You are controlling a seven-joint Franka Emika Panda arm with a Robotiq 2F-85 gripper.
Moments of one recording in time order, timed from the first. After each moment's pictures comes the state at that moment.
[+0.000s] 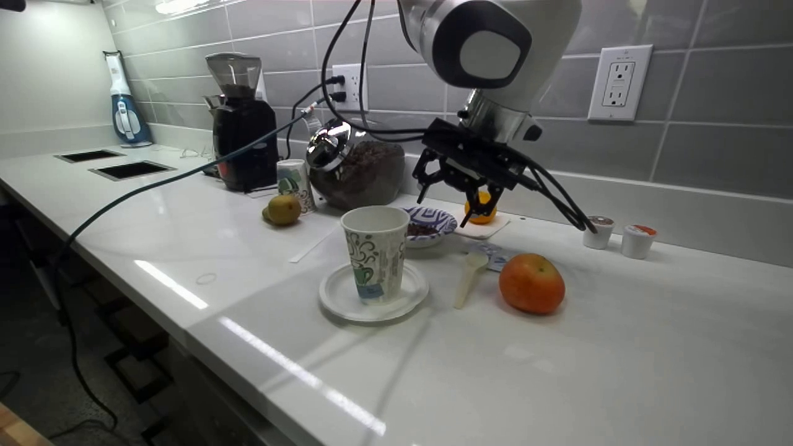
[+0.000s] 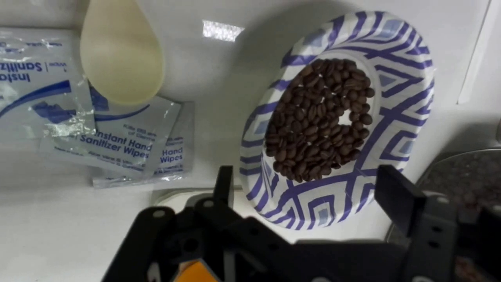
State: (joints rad) arm -0.31 0.44 -0.16 -1.91 0.62 2.22 -0.86
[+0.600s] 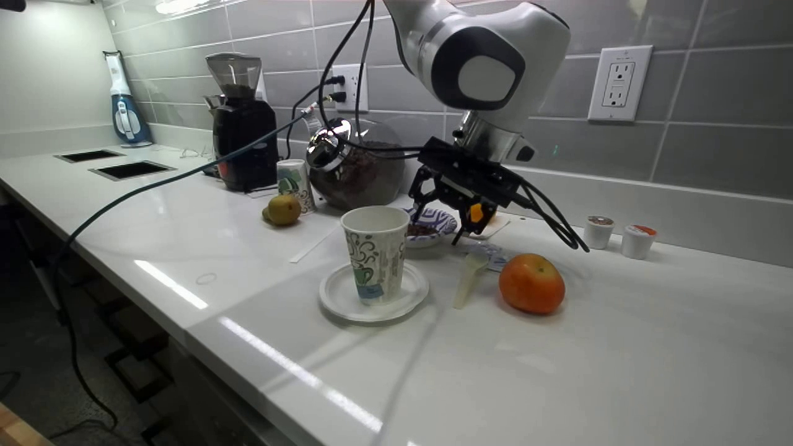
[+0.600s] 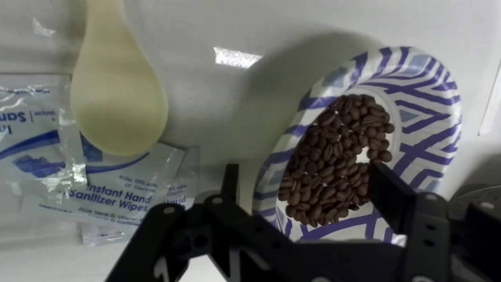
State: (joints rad) arm -0.32 0.49 -0.13 -1.91 0.57 2.22 -0.83
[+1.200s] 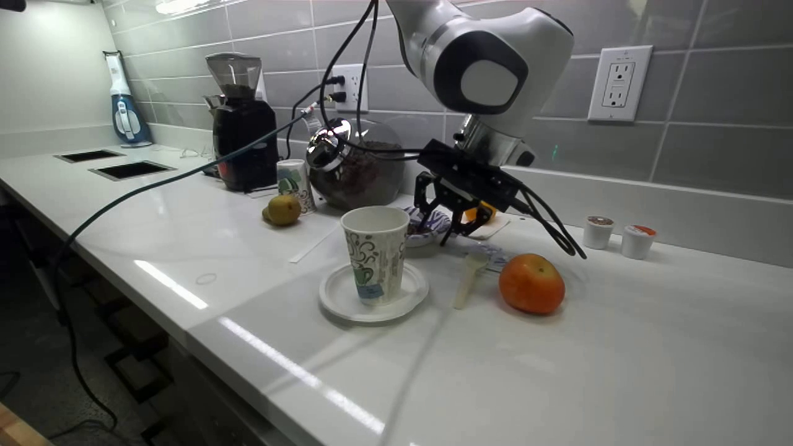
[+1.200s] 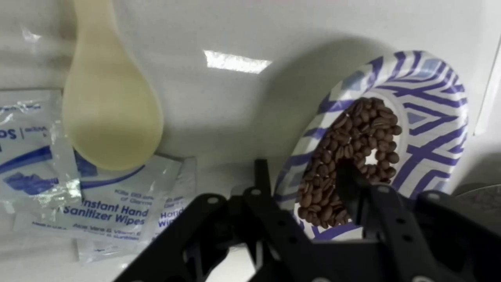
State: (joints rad) arm -0.36 0.49 -0.10 -1.91 0.57 2.20 -0.82
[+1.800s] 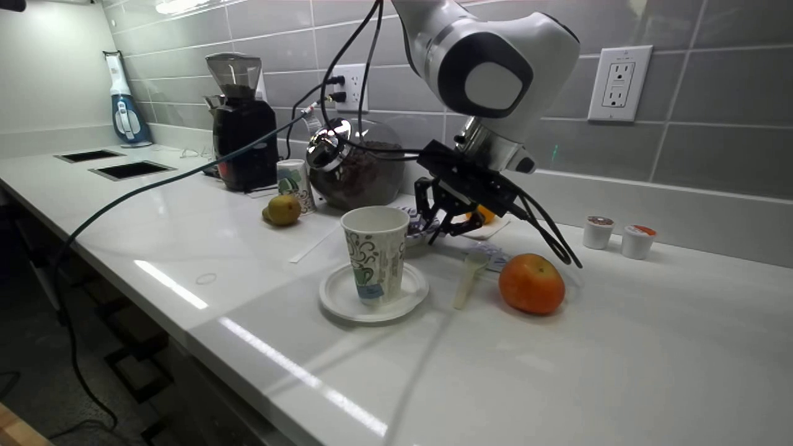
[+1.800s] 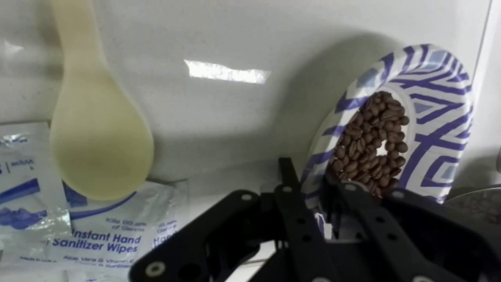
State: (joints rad) arm -0.39 0.49 -0.09 -1.91 0.57 2.16 -0.81
